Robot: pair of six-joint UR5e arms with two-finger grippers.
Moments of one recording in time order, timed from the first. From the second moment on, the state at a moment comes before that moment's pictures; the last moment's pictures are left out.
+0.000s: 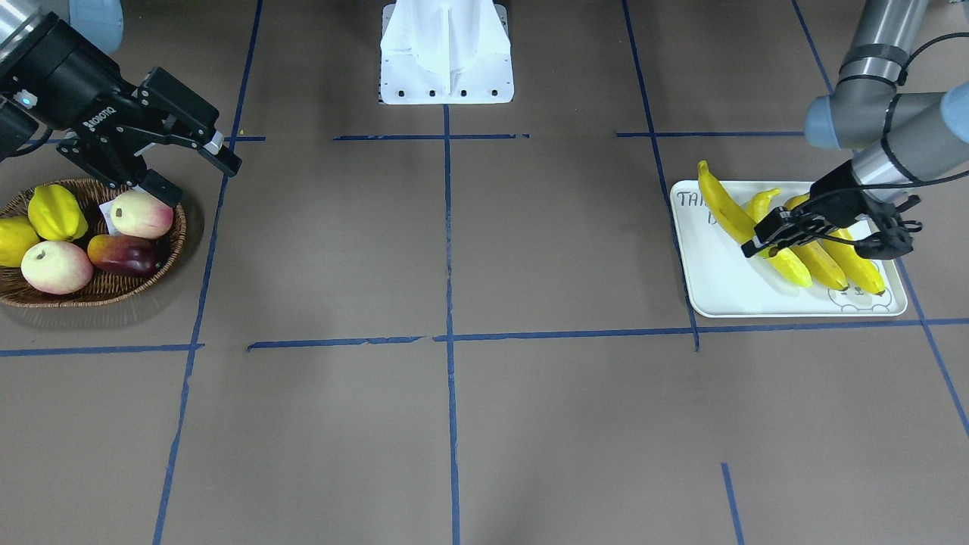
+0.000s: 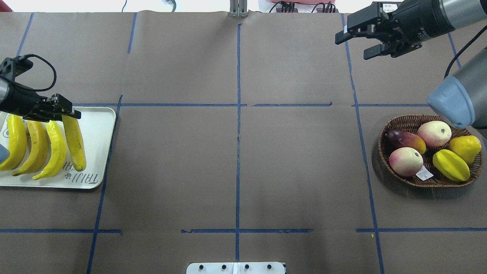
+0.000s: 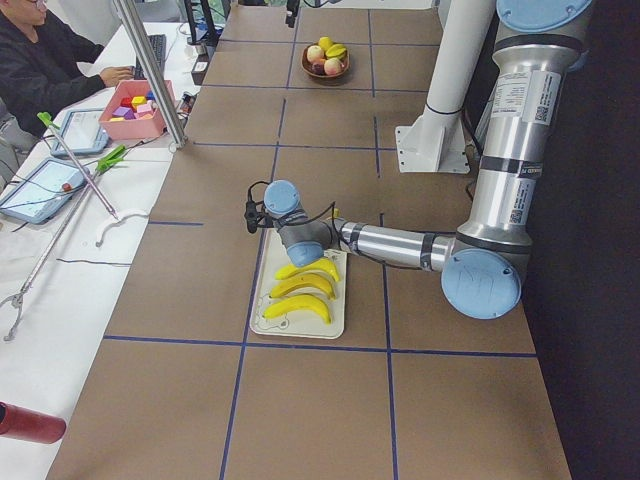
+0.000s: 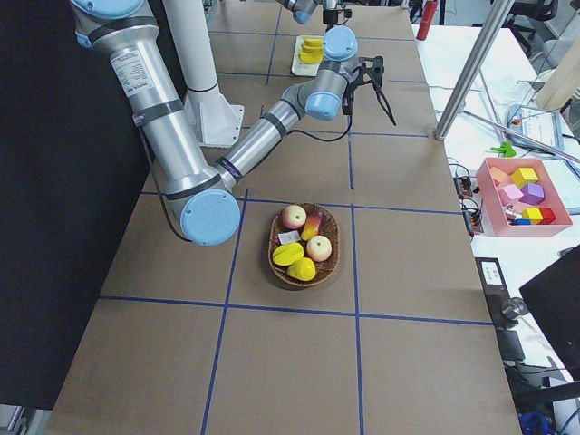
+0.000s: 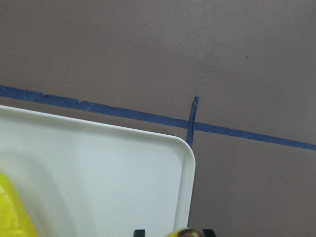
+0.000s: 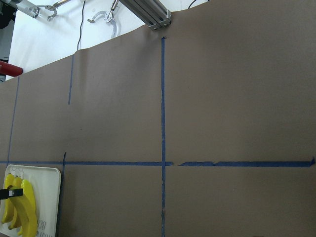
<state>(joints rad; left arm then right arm) -1.01 -1.68 -1.51 -2.52 -2.38 -1.23 1.08 -1.17 1.93 -1.10 2.39 1.26</state>
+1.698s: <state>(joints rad) -1.21 -1.63 -1.51 -2.48 -2.51 -0.95 1.20 -1.30 1.88 -1.11 2.38 1.08</state>
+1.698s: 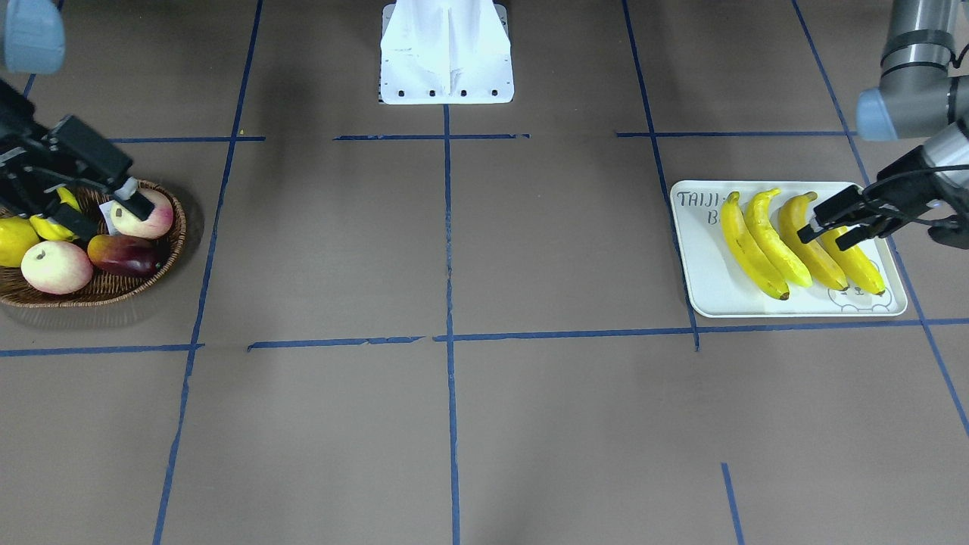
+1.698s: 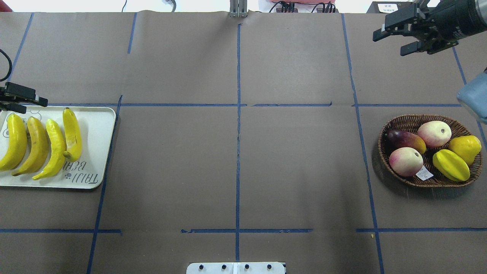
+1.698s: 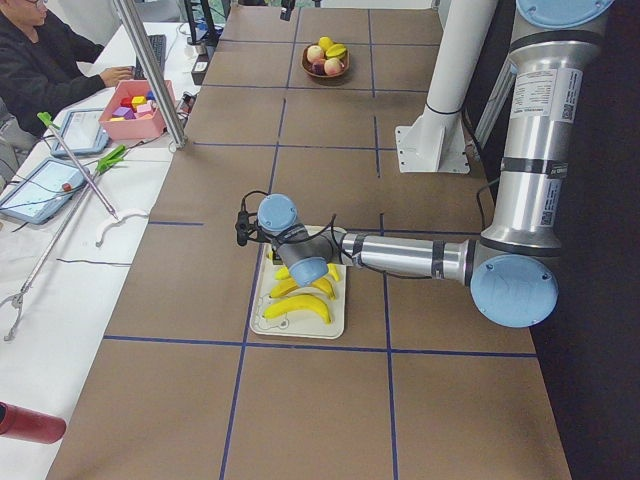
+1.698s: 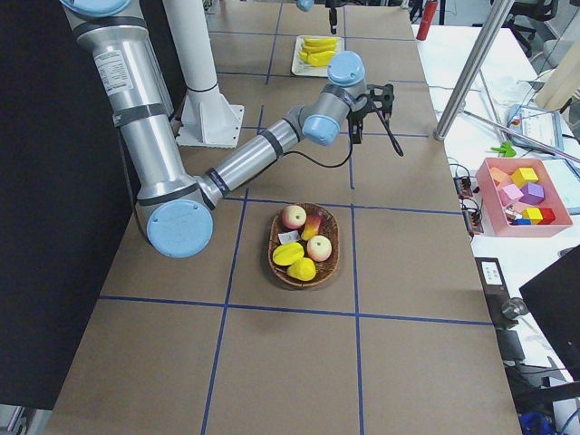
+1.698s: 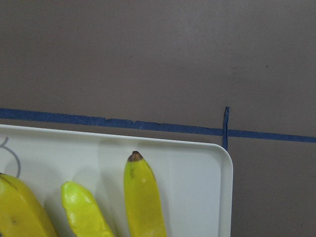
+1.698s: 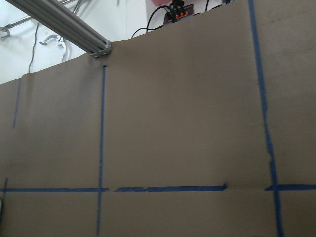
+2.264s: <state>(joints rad) -1.52 -1.62 -1.50 -1.98 -2.44 -0.17 1.36 -1.39 1.77 -1.37 2.38 0.38</state>
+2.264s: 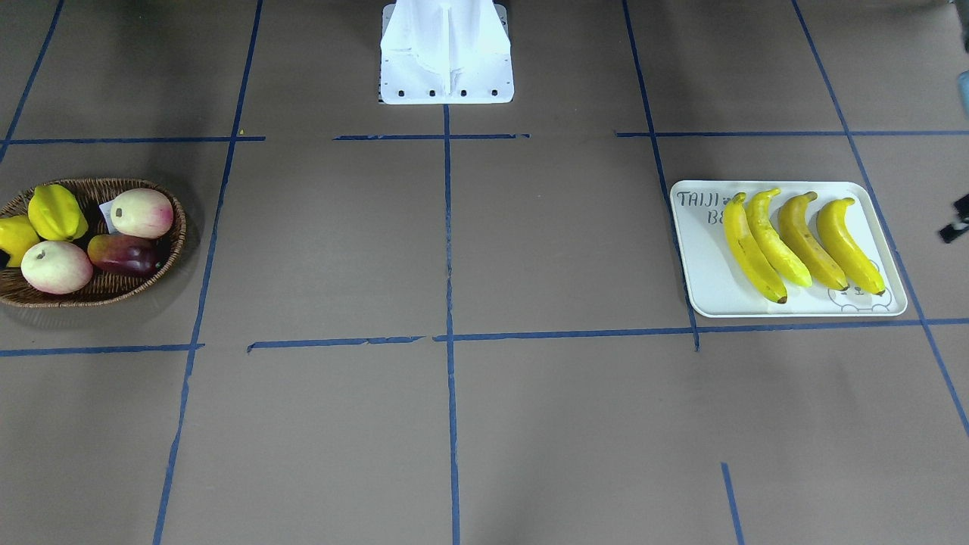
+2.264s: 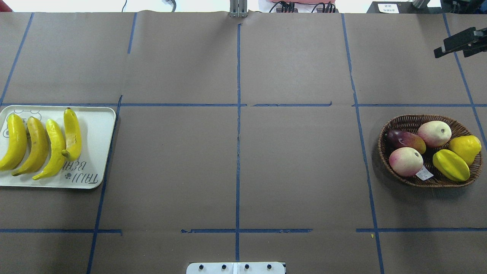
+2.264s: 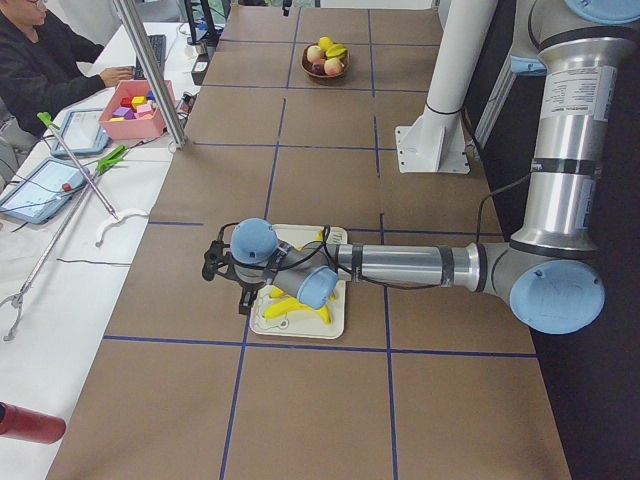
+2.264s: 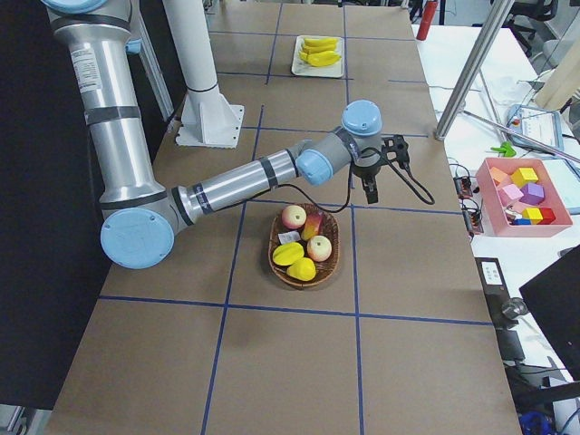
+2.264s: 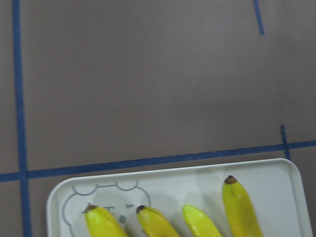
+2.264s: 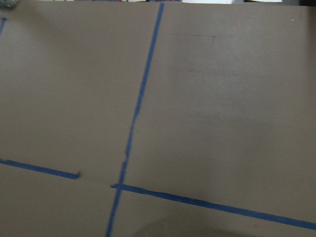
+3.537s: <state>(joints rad) -1.66 -1.51 -1.57 -1.67 -2.38 -0.01 1.63 -1.59 1.70 -1.63 2.42 -0.18</state>
